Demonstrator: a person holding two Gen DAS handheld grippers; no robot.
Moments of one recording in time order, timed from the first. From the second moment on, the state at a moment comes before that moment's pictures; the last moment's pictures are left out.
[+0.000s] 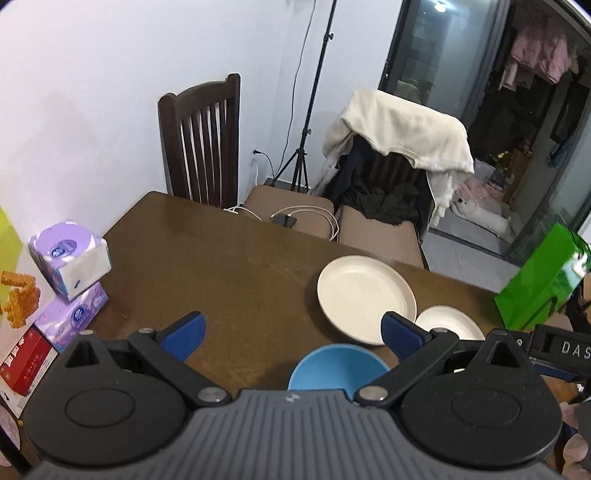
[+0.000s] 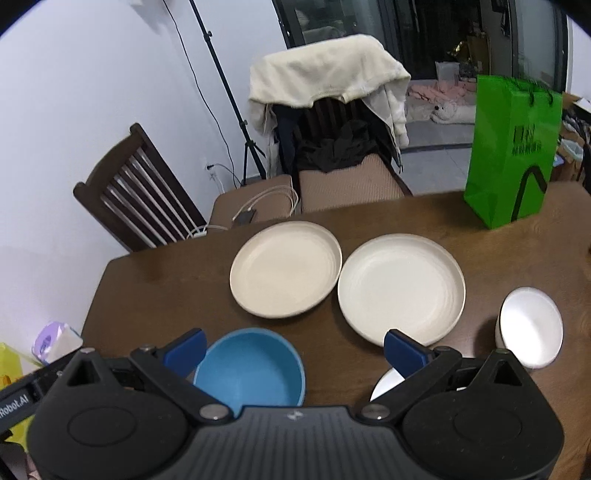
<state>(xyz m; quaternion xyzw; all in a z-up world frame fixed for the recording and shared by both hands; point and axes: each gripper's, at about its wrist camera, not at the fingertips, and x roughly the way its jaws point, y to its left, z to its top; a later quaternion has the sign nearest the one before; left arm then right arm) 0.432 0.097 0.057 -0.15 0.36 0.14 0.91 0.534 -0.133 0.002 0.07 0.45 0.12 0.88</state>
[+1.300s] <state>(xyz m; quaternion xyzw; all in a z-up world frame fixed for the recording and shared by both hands) 0.701 0.131 -0.106 -0.07 0.48 0.09 0.87 0.764 -0.099 -0.133 0.01 0.50 0.09 0.86</state>
